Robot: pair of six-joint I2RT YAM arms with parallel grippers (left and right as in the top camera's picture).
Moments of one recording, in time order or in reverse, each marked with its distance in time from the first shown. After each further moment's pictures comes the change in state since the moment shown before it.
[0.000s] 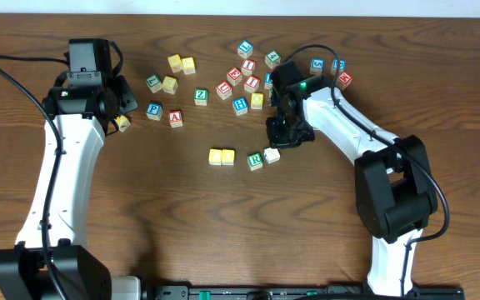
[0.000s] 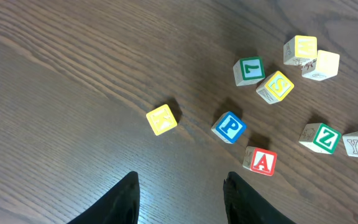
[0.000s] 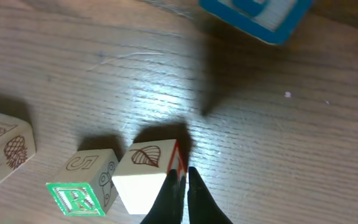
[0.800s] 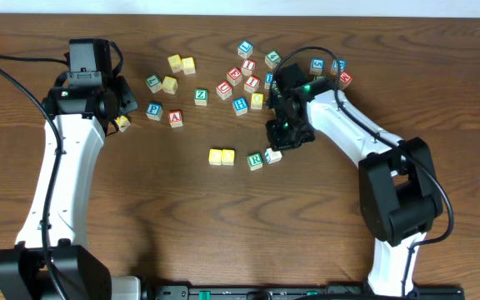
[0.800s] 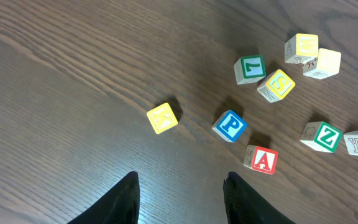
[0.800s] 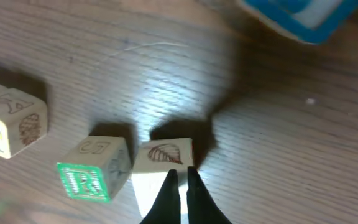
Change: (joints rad) left arm 0.000 0.000 0.000 -0.006 0.000 0.000; right arm -0.021 -0.027 -0.052 0.042 -0.063 -0.093
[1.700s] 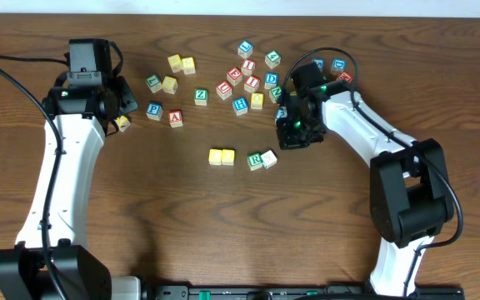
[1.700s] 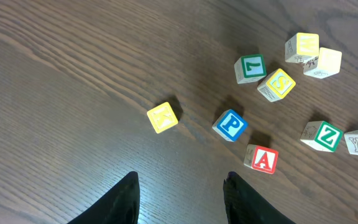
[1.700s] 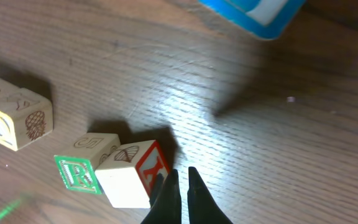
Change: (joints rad) left arm 0.000 0.000 0.000 -0.002 0.000 0.000; right arm -0.059 -0.034 -0.064 0.058 -0.093 -0.027
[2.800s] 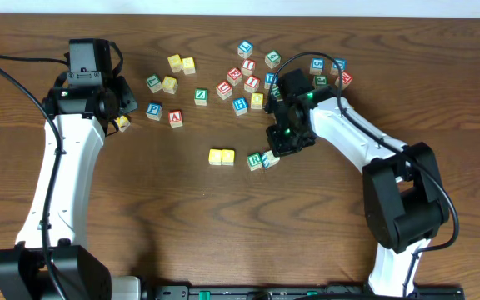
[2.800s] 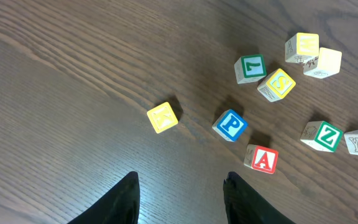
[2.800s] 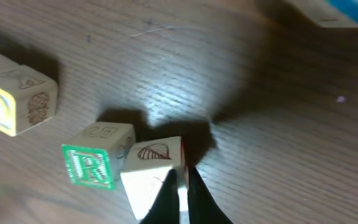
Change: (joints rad) left arm 0.000 0.000 0.000 0.000 0.000 0.000; right arm 0.068 -0.011 -0.022 0.014 0.077 -0.039
